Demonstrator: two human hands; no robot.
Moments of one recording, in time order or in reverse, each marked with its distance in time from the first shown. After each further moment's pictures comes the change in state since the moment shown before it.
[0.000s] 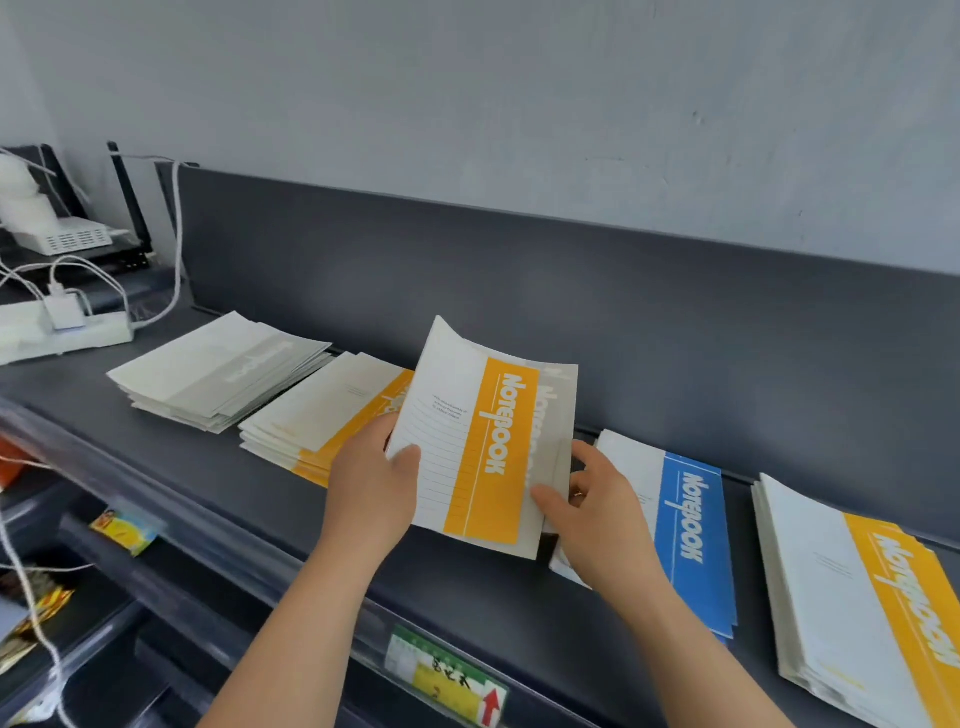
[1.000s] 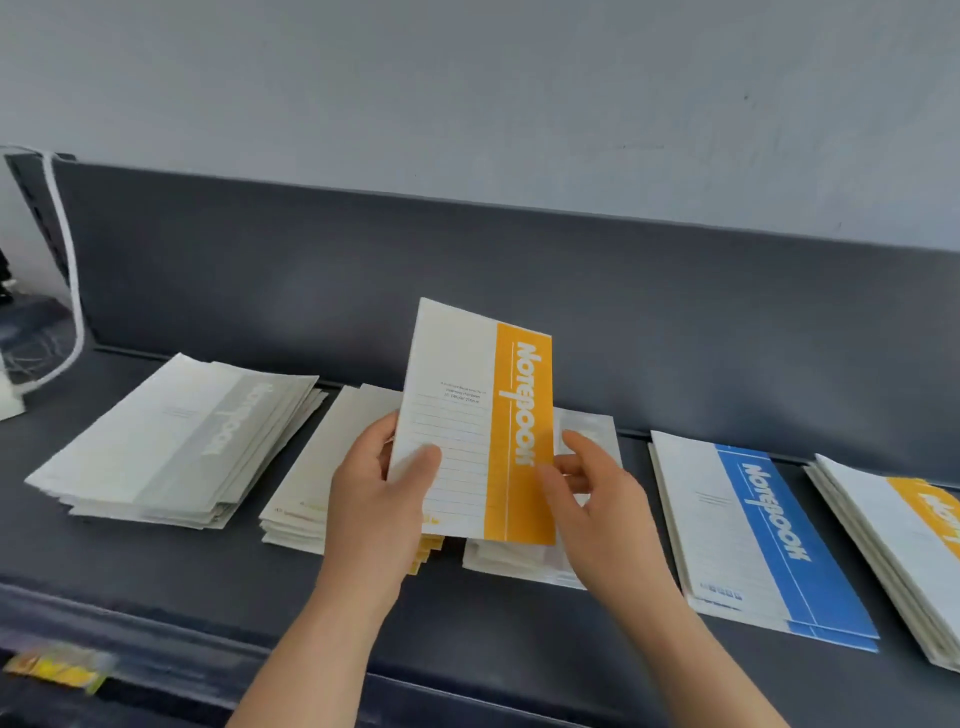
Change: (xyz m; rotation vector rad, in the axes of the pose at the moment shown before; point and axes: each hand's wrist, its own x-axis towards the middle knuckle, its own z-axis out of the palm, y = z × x) left_hand 0.080 -0.044 -0.061 -0.509 -0.212 -0.050; right_hand 0.024 -0.067 0.099 -0.091 0.253 0.044
